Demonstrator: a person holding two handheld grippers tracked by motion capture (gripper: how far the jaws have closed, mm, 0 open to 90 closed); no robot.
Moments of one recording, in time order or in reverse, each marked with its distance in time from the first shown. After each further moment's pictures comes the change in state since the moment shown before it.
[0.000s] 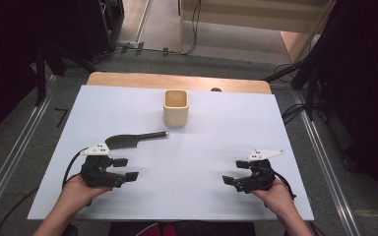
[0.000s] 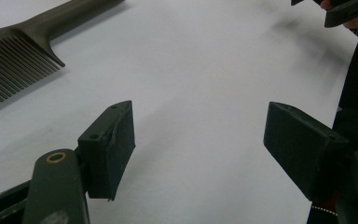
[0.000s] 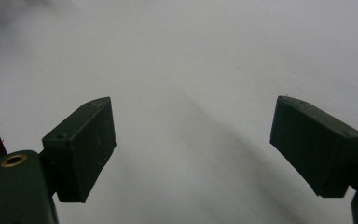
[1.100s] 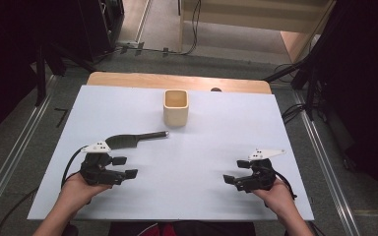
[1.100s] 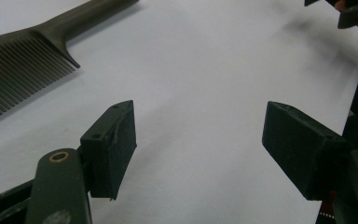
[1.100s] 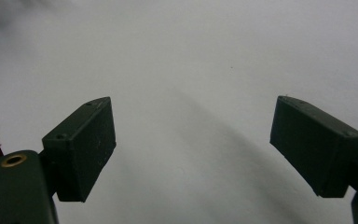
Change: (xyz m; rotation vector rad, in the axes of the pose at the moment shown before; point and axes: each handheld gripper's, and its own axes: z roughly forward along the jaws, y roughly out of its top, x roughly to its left) left arm 0.002 0.008 -0.002 0.002 0.054 -0.037; right arm -0.001 0.000 -0.001 -0.005 -0.010 0.025
